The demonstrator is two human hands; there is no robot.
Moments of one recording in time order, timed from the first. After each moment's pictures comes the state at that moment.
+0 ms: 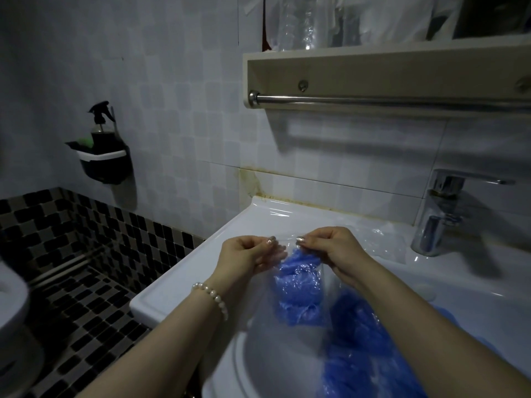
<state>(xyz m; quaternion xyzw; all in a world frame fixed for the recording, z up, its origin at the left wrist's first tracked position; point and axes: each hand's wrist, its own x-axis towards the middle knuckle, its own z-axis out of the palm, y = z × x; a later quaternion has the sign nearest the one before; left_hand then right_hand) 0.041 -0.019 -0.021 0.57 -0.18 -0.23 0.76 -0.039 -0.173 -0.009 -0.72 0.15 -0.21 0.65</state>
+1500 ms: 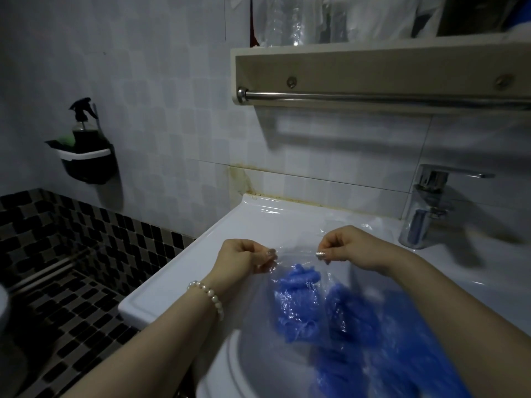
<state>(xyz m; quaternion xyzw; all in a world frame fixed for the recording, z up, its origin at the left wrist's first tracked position) 0.049 -0.024 -0.033 0.64 -0.22 -0.23 0.69 -0.074 -0.211 0.009 -0.90 0.12 -0.04 0.41</state>
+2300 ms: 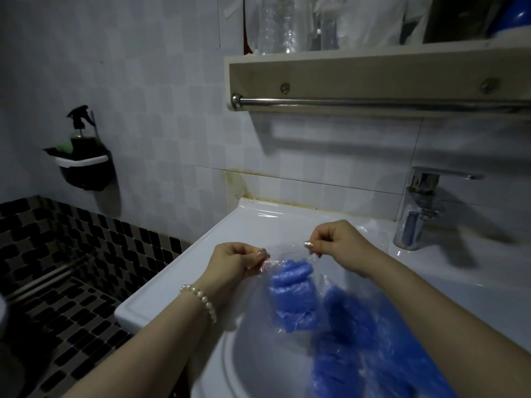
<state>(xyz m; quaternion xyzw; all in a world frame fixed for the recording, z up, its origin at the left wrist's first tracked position) 0.044 -0.020 -0.025 0.64 -0.20 -0.24 0.71 -0.067 -0.196 0.006 -0.89 0.11 -0.18 0.41</state>
